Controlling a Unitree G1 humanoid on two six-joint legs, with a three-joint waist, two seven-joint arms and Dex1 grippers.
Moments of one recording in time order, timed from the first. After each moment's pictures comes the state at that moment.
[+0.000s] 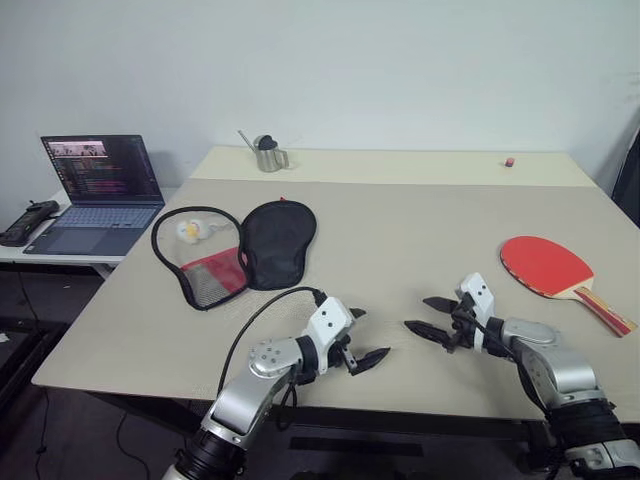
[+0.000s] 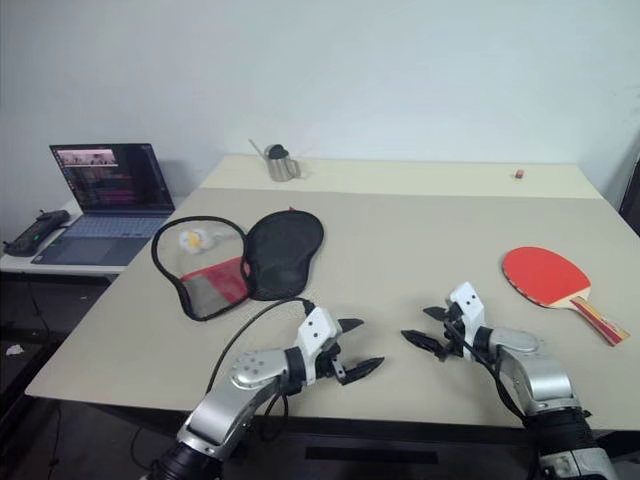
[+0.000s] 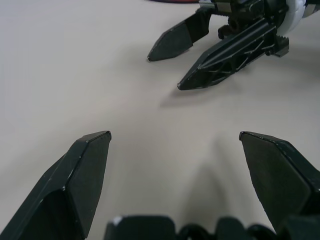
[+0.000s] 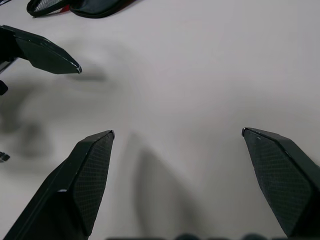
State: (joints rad) left arm -0.27 0.31 -0.34 -0.09 -0.13 0.30 -0.71; right arm -0.33 -0.51 0.02 0.11 0.33 0.46 0.89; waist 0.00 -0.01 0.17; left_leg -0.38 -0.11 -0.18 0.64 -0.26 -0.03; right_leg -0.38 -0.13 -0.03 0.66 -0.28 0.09
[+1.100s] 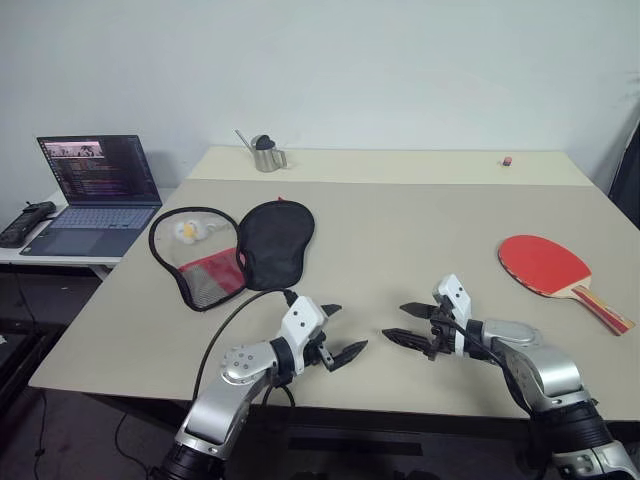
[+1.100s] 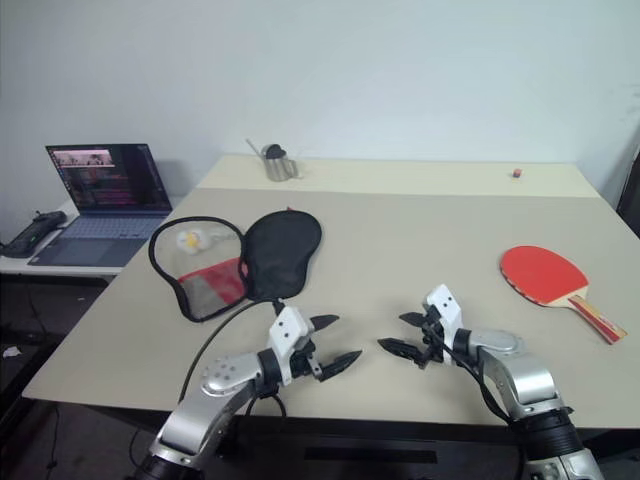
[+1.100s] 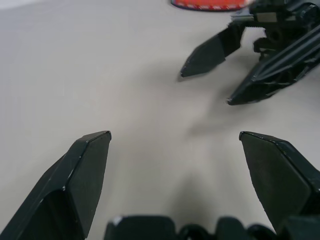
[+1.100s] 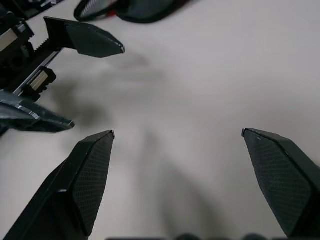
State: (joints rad) left arm -0.21 0.37 -0.17 -0.15 -0.18 0.28 -0.71; right arm -0.38 -0.44 0.08 0.01 0.34 0.58 0.89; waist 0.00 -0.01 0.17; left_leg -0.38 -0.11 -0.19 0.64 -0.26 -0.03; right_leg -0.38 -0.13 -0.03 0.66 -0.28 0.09
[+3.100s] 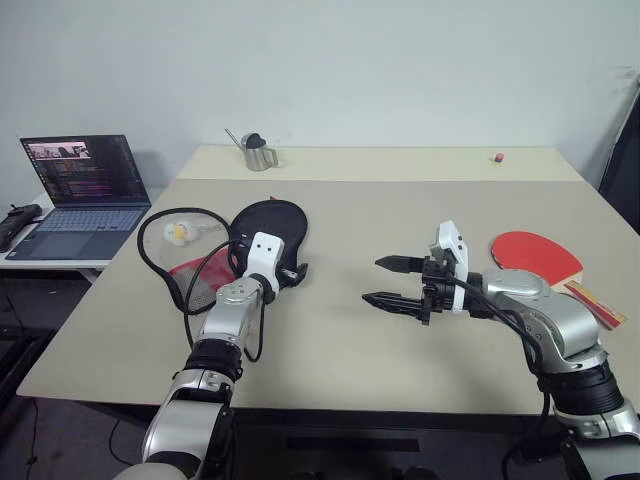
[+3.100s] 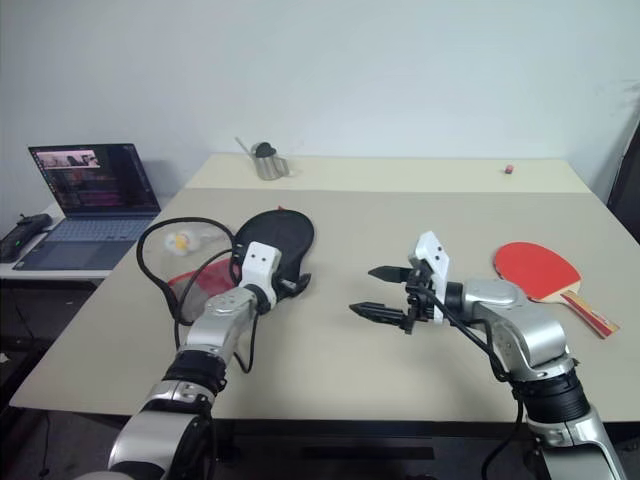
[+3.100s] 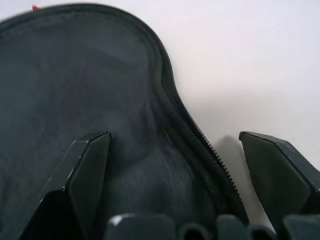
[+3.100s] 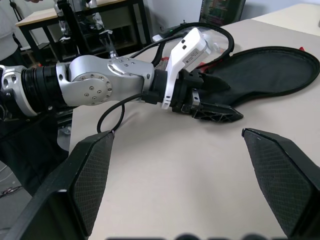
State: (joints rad) left arm -0.74 0.29 0.03 0.72 -0.07 0.19 -0.36; right arm -0.55 -0.52 0.08 -0.22 0.53 0.71 0.94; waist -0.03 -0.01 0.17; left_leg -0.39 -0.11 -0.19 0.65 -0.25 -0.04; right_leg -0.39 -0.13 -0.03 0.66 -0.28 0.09
